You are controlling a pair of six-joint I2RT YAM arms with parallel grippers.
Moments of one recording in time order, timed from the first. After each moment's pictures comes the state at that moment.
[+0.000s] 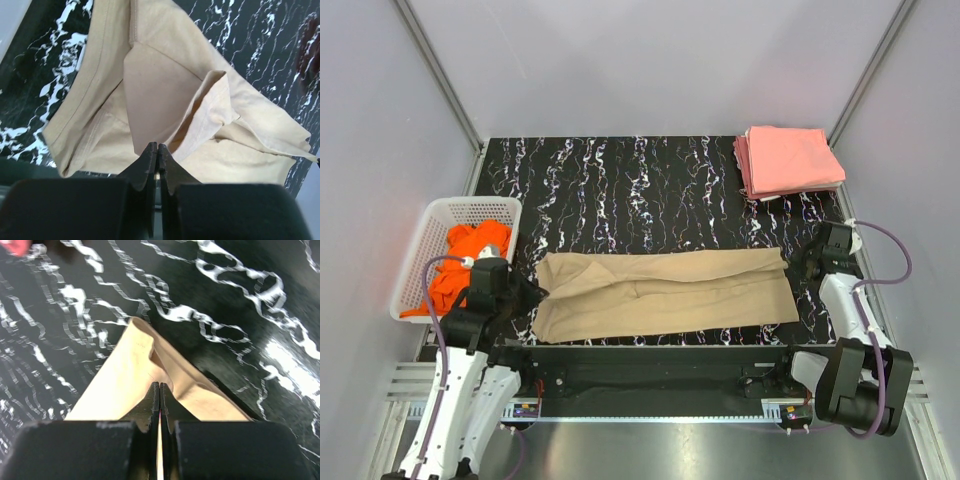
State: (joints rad) left arm -0.13 0.51 0.64 -0.93 0.04 -0.85; right arm -0.23 1.11 0.62 -0.34 0.01 0.70
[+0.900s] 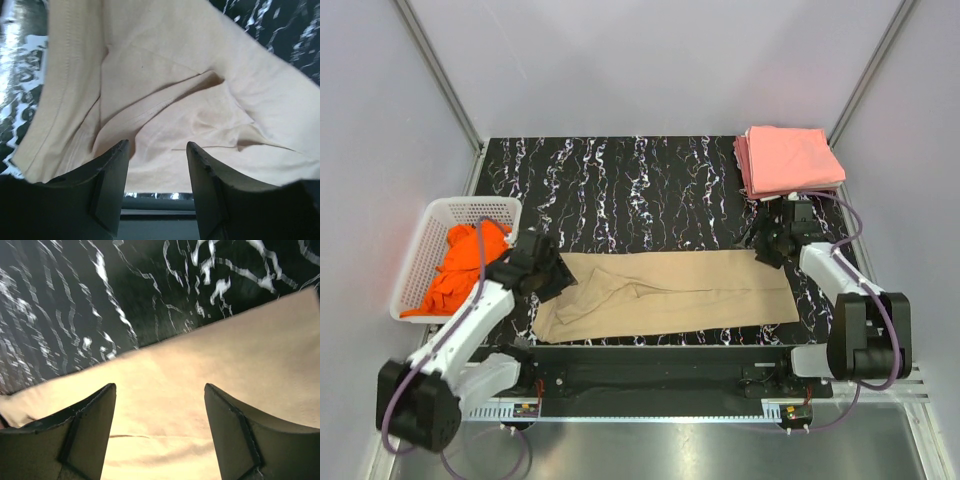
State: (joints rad) left arm -0.28 0.92 0.65 -0.73 0.00 -0.86; right arm -0.01 1.33 0.77 -0.29 -0.21 0.60
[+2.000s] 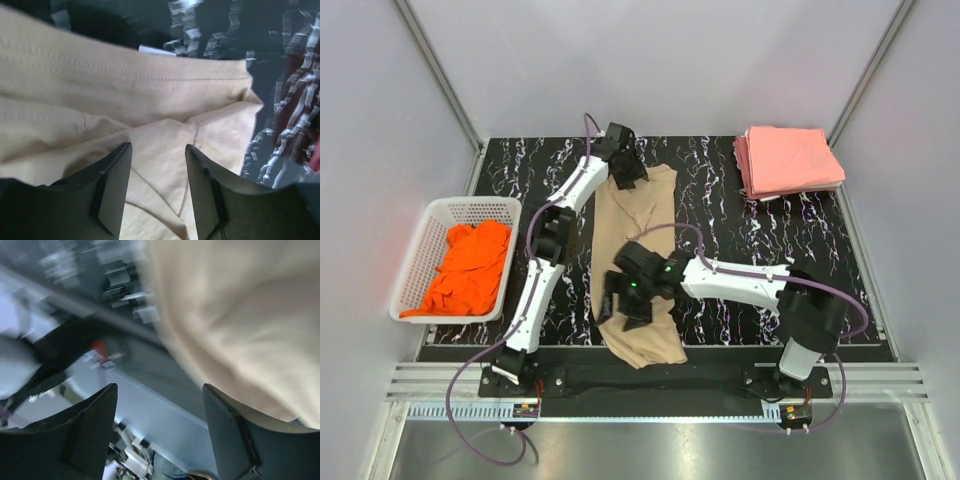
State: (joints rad) left arm -0.36 2.65 2.48 -0.75 0.10 -0.78; right arm 1.03 1.68 1.07 -0.42 -0.30 1.15
